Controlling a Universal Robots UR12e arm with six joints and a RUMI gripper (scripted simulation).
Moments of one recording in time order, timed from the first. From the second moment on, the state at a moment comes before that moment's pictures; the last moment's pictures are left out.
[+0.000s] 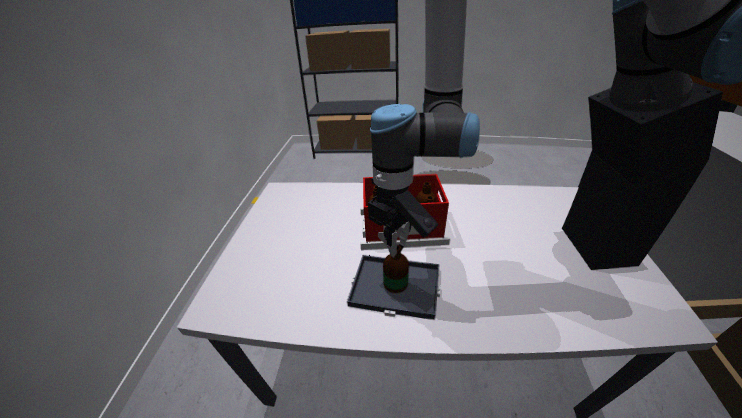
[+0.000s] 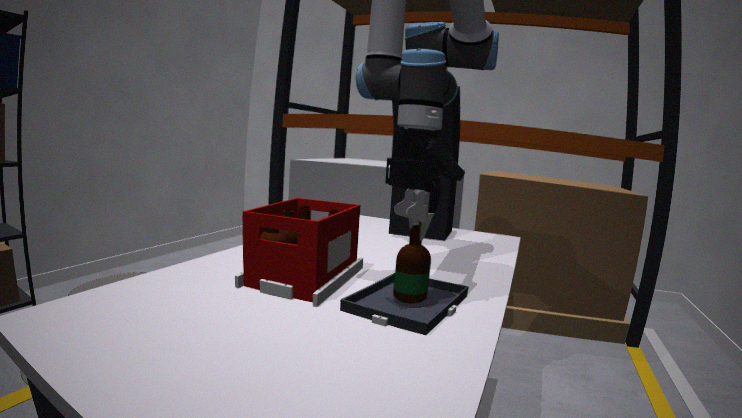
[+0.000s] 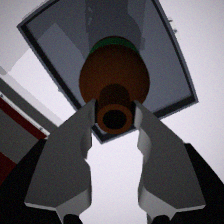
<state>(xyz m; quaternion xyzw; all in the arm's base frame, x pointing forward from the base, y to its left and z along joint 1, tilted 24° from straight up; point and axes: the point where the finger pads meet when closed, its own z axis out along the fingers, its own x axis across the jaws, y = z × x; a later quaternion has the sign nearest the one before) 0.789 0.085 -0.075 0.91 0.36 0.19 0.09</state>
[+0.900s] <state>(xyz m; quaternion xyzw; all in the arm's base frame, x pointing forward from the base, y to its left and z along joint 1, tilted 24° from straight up) 0.793 0.085 -0.082 0.91 0.36 0.19 0.09</state>
